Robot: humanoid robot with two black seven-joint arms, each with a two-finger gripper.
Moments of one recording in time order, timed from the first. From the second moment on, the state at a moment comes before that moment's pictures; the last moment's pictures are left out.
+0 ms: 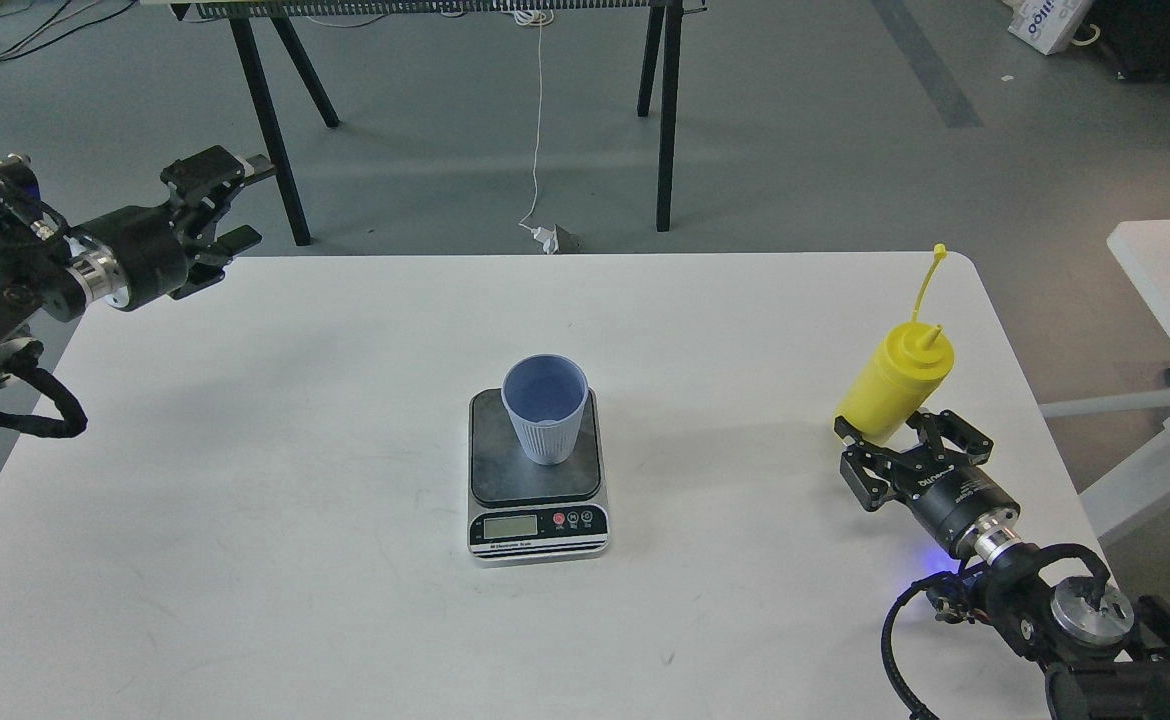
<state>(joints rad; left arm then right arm) -0.95 0.56 -0.26 -0.48 0.66 -0.49 -0.49 0.23 -0.20 1.16 0.66 0.55 0.49 -0.39</state>
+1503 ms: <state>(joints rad) -0.95 0.54 -0.26 -0.48 0.66 -0.49 -0.49 0.03 -0.36 1.11 0.90 0.55 0.49 -0.40</state>
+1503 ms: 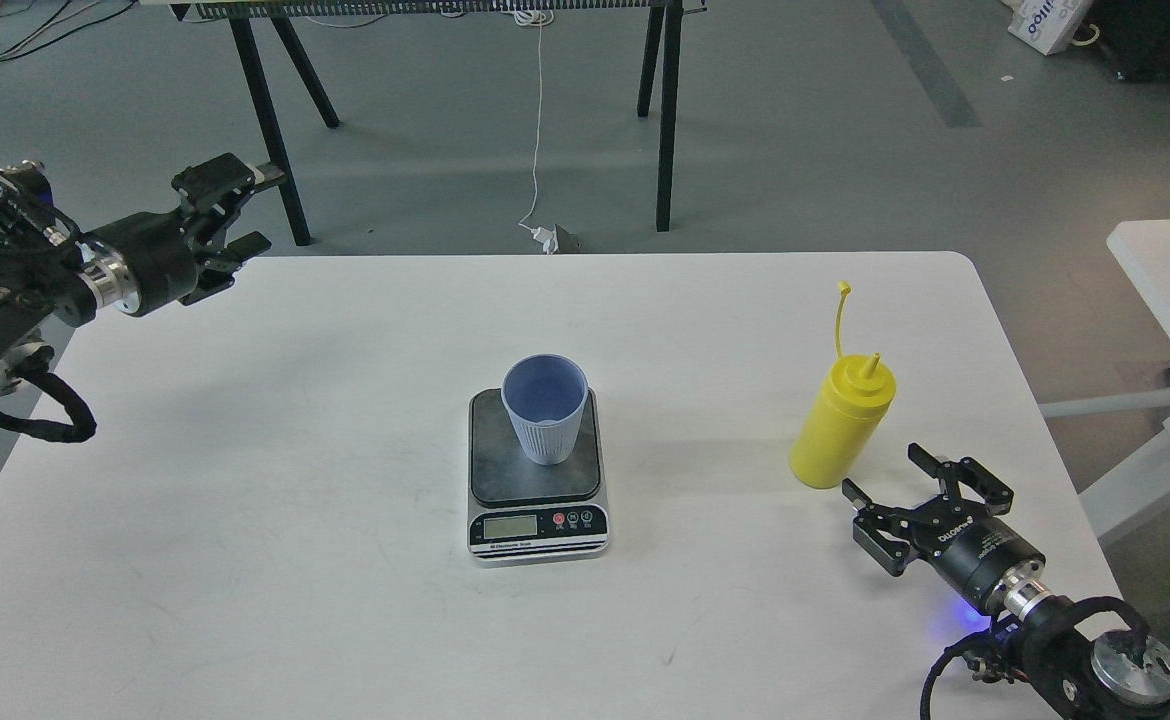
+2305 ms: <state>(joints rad) -0.94 0.55 -0.30 -0.52 0.58 -0.49 -0.49 0.53 -0.66 0.94 0.78 0.48 0.49 -0.39</state>
